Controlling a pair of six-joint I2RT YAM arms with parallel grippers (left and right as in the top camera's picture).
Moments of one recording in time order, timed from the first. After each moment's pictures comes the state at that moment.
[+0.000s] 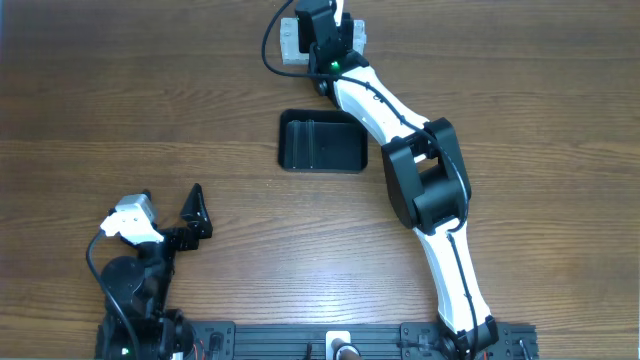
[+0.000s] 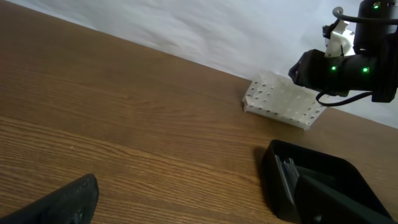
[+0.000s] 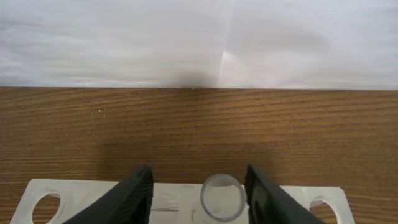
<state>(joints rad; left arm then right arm) 0.05 0.01 0.09 -0.26 0.09 -0.32 0.46 2.42 1.95 -0.05 0.42 0.23</state>
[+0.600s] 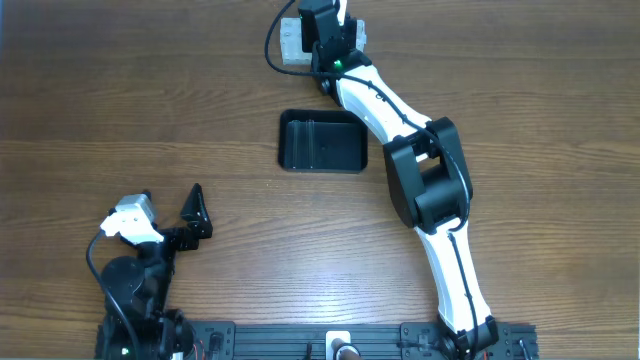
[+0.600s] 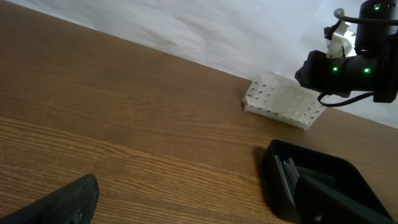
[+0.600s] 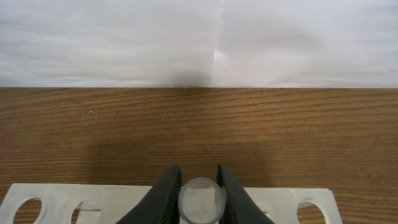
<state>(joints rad) 0.05 0.01 0.09 -0.26 0.09 -0.32 0.45 2.42 1.95 -0.06 0.42 0.23</state>
